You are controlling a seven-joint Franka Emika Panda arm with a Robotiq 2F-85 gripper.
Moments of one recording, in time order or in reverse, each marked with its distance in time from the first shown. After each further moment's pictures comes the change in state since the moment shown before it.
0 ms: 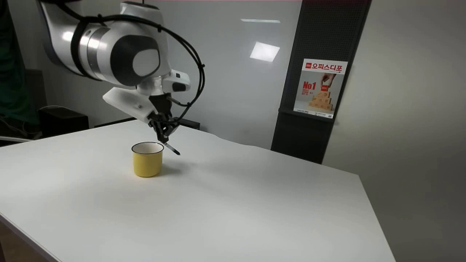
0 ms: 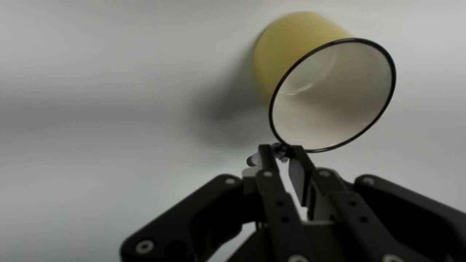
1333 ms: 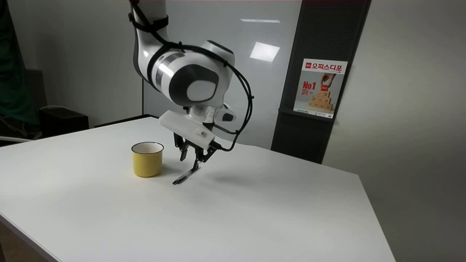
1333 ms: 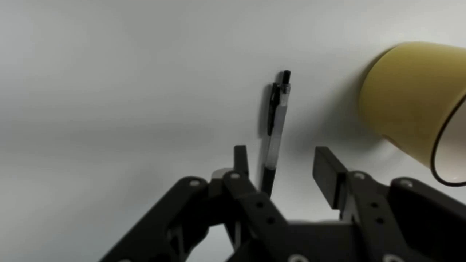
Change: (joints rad) arm -0.328 0.227 0.138 0.260 0.202 -0.336 -0.558
